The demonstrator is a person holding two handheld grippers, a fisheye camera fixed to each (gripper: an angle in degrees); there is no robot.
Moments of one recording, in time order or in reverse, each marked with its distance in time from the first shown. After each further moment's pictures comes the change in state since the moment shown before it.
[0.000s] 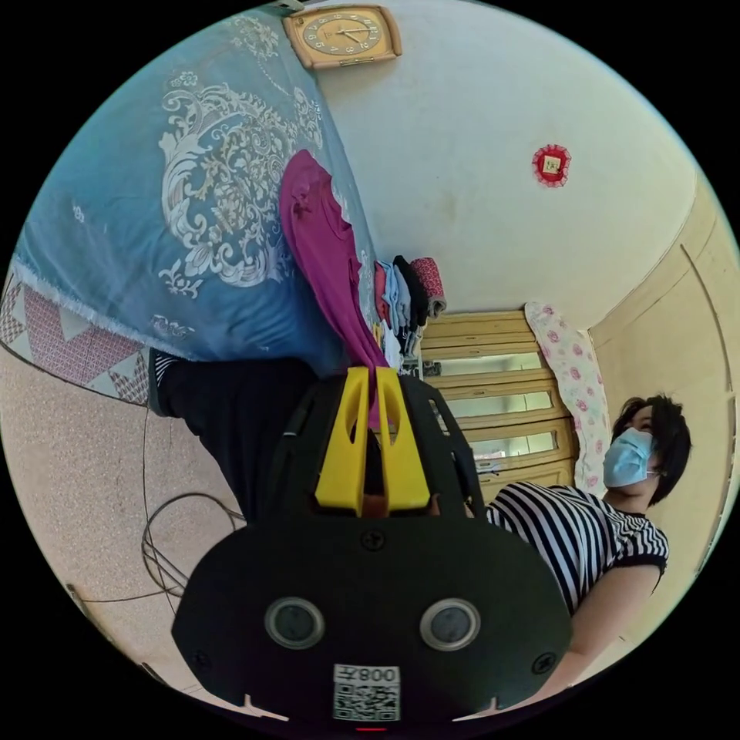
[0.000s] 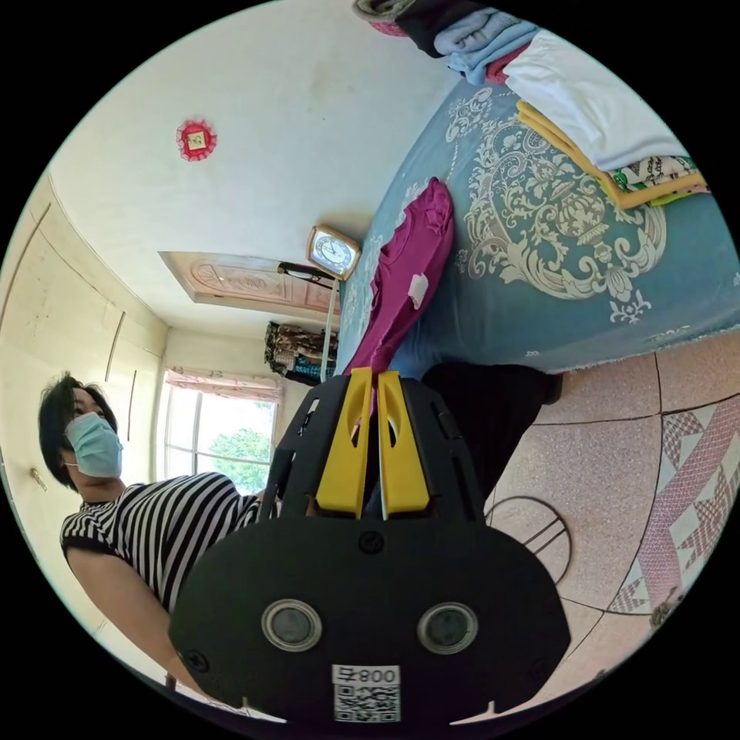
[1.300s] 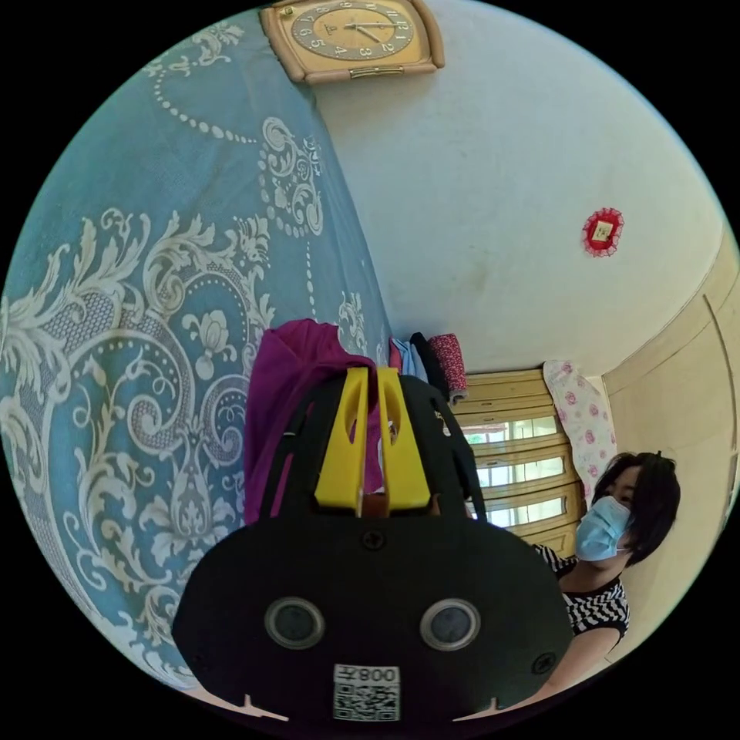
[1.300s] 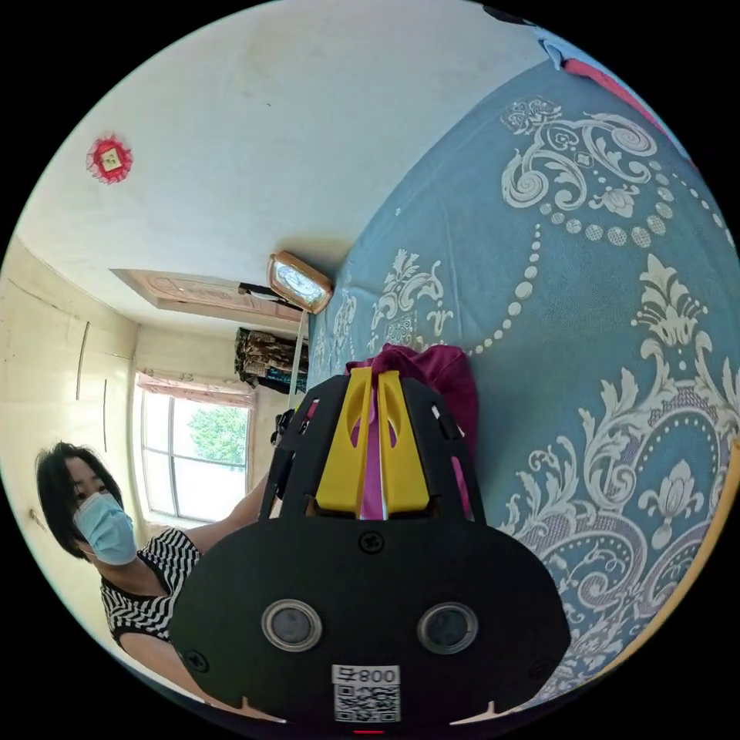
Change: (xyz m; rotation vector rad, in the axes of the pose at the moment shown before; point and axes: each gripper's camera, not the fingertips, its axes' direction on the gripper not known) left arm 0.108 -0.392 0.166 0.093 -0.027 -0.005; right arm -0.035 -0.521 0.252 -0.106 0.089 -0.053
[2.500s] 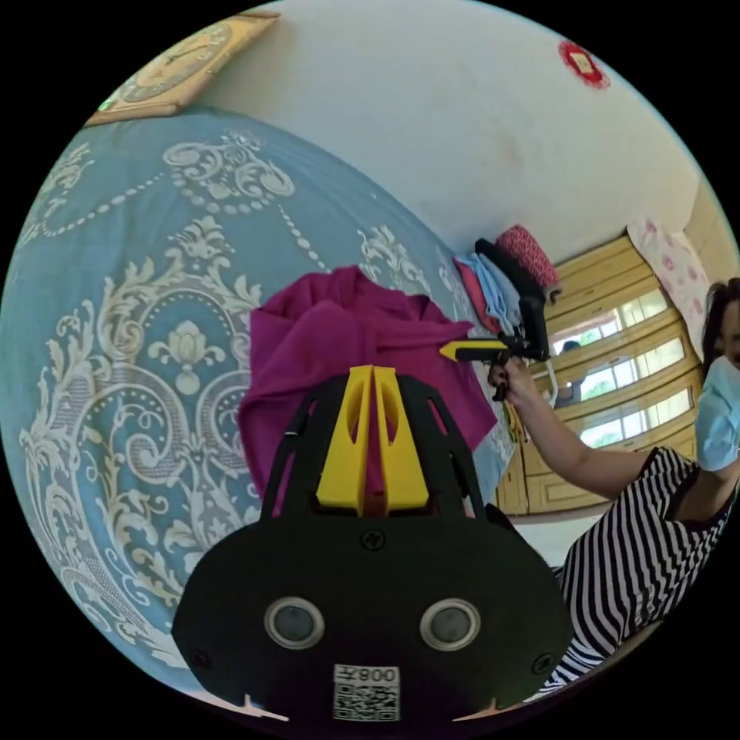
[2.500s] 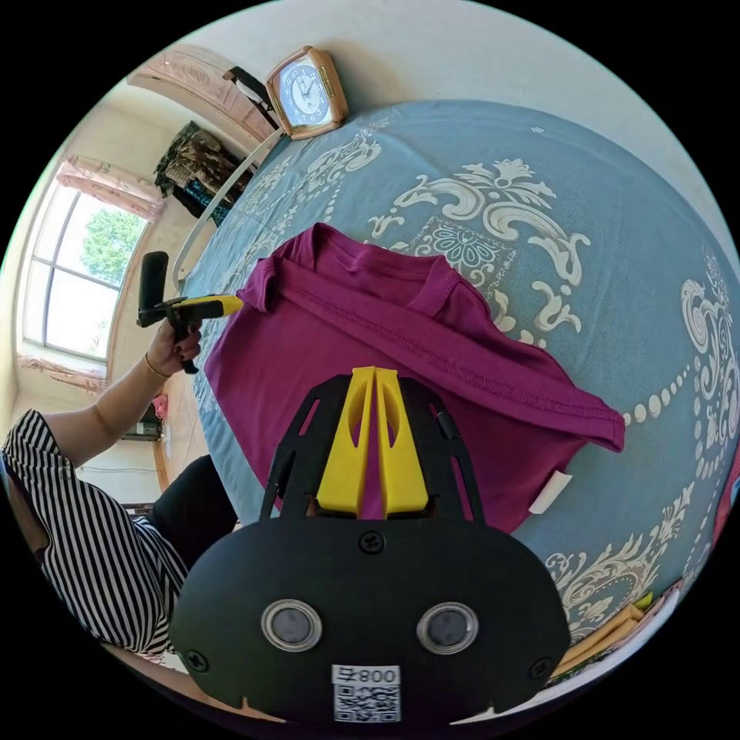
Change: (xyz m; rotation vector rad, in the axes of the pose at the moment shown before) left arm 0.125 -0.066 0.227 -0.254 -0.459 0.384; right arm -0.139 -0.140 0.293 -0.460 0.517 -0.495
